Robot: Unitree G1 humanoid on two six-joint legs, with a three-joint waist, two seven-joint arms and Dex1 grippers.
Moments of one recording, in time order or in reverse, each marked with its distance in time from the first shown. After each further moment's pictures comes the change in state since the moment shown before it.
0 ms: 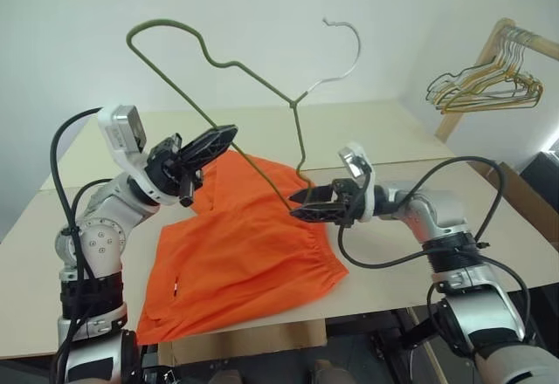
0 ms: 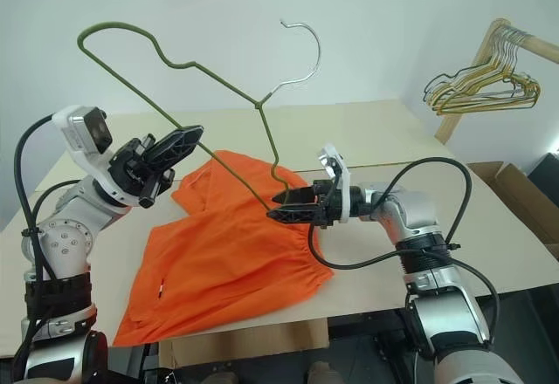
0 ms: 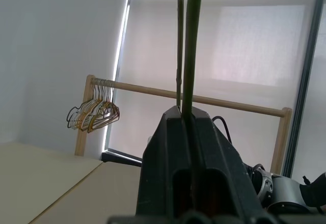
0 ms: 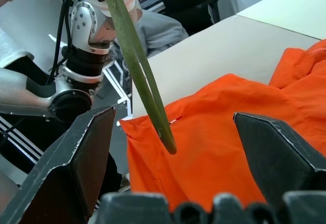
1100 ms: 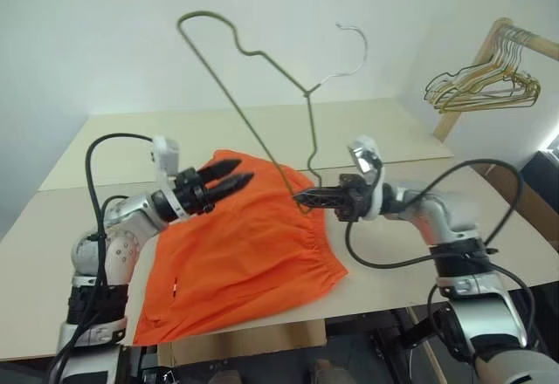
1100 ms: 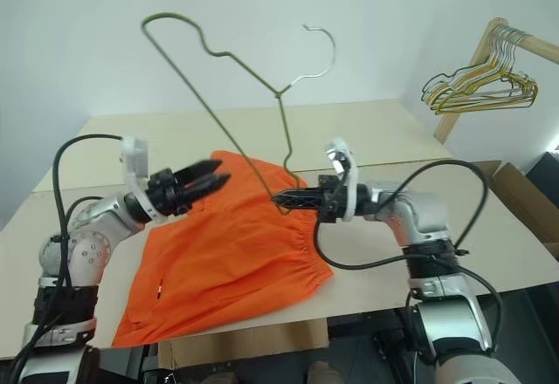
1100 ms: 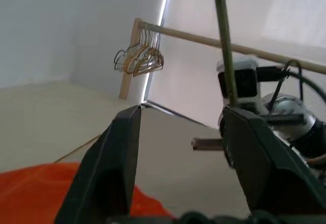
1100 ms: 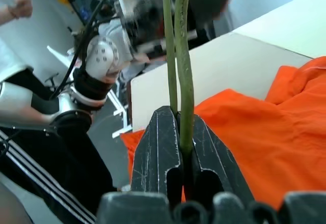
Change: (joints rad) left arm 0.113 0.083 -0.176 0.083 0.347 -0.086 0.051; right arm 0.073 -0.043 -0.124 -0.116 0.078 0.109 -0.089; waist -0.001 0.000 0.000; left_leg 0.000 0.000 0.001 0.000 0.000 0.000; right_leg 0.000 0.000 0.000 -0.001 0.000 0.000
